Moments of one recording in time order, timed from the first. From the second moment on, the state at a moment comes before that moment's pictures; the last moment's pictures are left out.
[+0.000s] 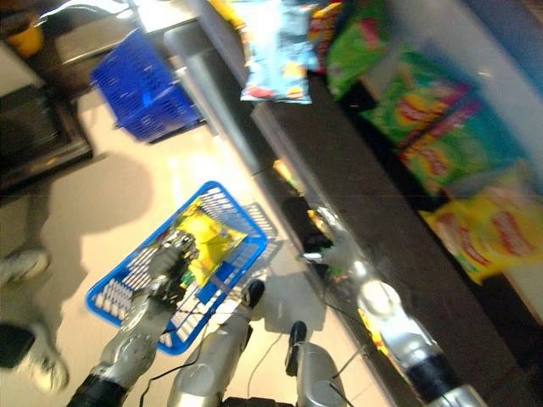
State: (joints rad) left arm 0.02 0.38 -0.23 0.09 -0.99 -0.16 0.17; right arm 0.06 -0.58 0.23 -0.05 0.10 -0.18 0.04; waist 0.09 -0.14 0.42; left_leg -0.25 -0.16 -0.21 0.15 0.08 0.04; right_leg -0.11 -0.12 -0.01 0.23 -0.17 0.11
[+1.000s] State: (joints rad) left arm -0.01 0.15 0.03 0.94 -0.56 -0.20 0.16; right arm 0.02 -0.26 -0.23 0.80 0.58 -0.32 -0.34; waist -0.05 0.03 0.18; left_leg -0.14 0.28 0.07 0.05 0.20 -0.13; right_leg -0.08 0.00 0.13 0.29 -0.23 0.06
